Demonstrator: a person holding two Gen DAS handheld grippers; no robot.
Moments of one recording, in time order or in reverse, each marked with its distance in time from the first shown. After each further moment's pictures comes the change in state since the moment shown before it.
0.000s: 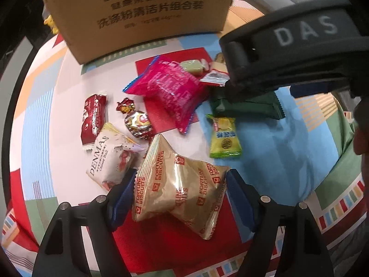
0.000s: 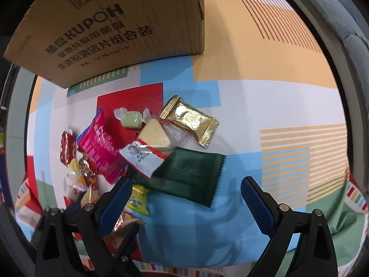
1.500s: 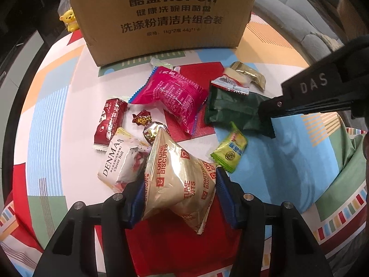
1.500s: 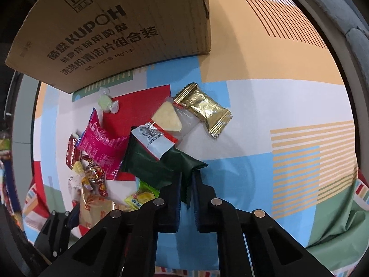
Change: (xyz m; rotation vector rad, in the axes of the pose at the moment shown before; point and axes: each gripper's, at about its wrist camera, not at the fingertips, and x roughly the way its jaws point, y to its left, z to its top) left arm -0.032 0.014 -0.011 -0.059 -0.064 0.034; right arm -0.018 0.018 -0.006 -0.004 -0.033 0.054
